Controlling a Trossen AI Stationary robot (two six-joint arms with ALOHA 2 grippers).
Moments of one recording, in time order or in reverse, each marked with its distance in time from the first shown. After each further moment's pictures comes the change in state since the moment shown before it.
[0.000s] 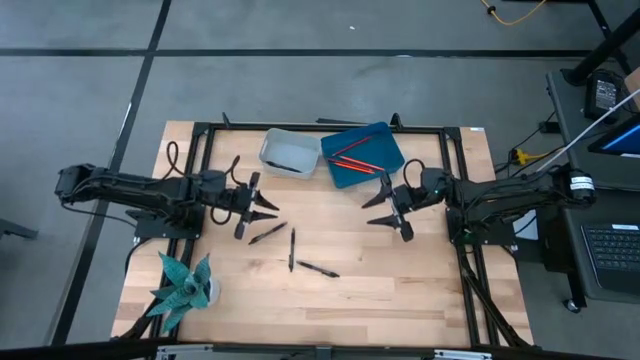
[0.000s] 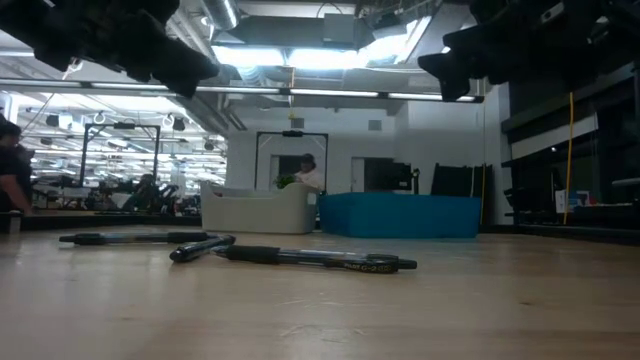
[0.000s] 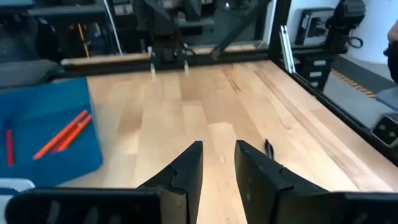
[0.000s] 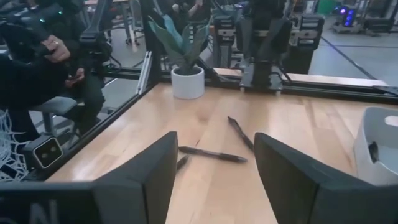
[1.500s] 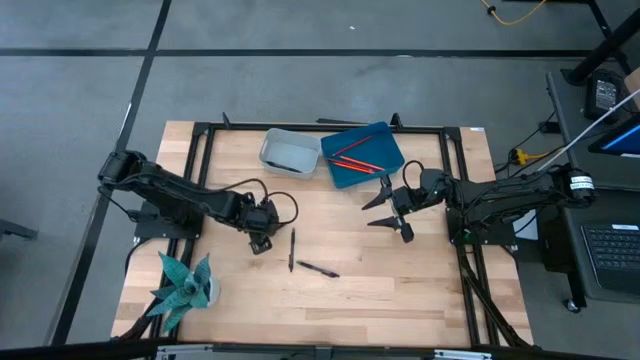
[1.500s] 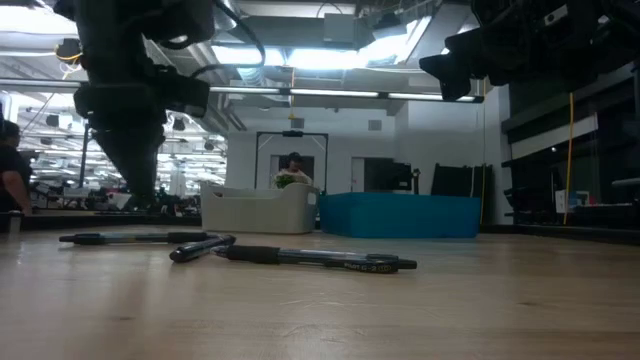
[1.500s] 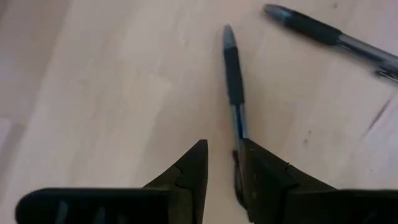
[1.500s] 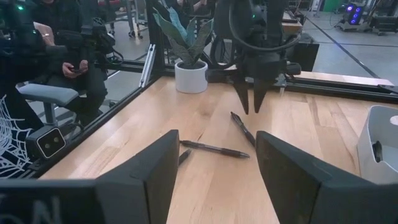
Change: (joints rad) left arm -0.240 0.615 0.450 -0.936 -0.381 -0.701; right arm 0.008 0.000 0.001 -0.018 0.001 -0.029
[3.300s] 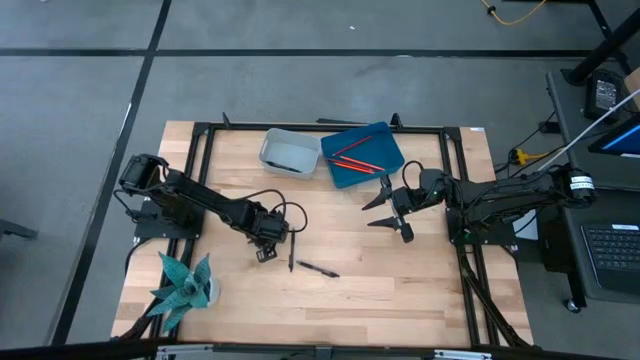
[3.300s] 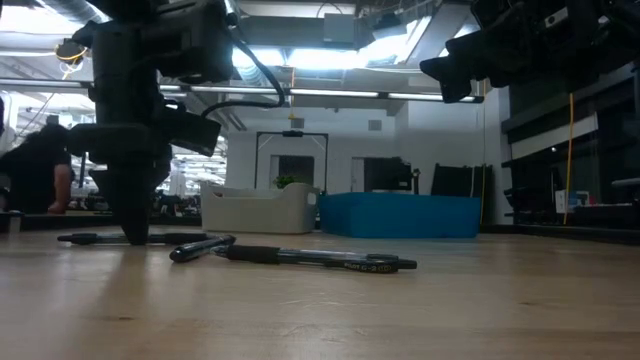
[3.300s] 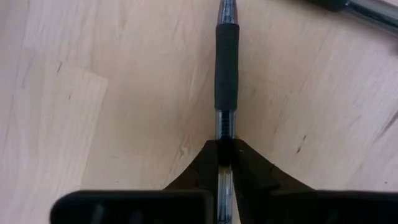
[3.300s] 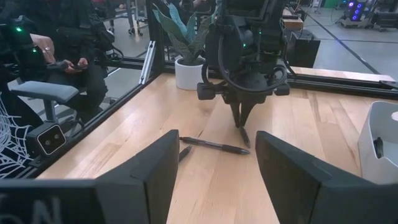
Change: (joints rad) left arm -0.006 0.228 0.005 0.105 0.110 0.032; right arm 0.000 0.000 0.000 -0.014 0.000 -0.002
